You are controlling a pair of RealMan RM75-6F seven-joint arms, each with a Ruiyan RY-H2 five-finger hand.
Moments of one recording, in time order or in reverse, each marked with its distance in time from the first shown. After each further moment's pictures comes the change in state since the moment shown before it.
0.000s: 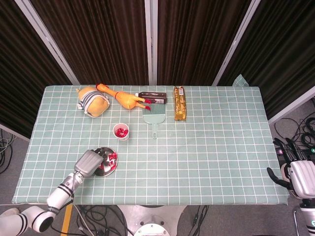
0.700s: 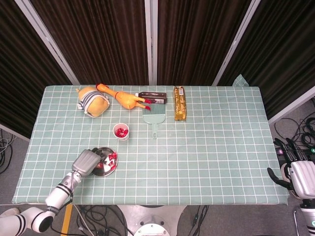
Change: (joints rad) left arm 0.007 0.026 -0.025 -0.055 -0.077 -0.033 0.058; right arm -0.002 0.001 -0.001 0.002 0.000 0.003 0.004
